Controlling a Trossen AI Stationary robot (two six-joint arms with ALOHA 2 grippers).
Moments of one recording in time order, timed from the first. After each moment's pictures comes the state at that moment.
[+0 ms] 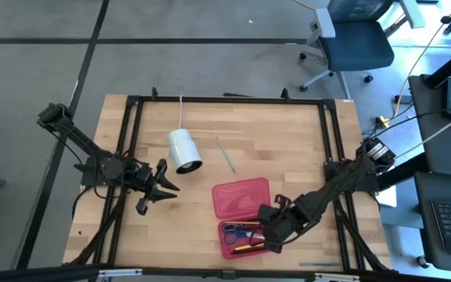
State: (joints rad) left arm -0.63 0.75 0.28 0.52 -0.40 -0.25; right arm 0.64 1.74 1.36 -0.85 0.12 0.96
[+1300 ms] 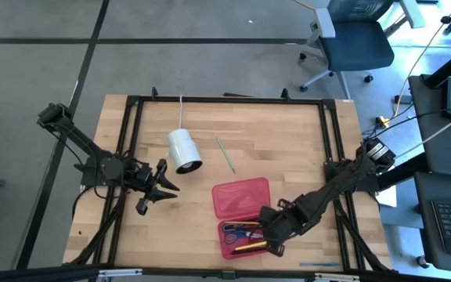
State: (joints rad) left arm -0.63 0.75 0.28 0.52 -0.40 -0.25; right arm 0.65 1.74 1.36 -0.84 -0.01 1.04
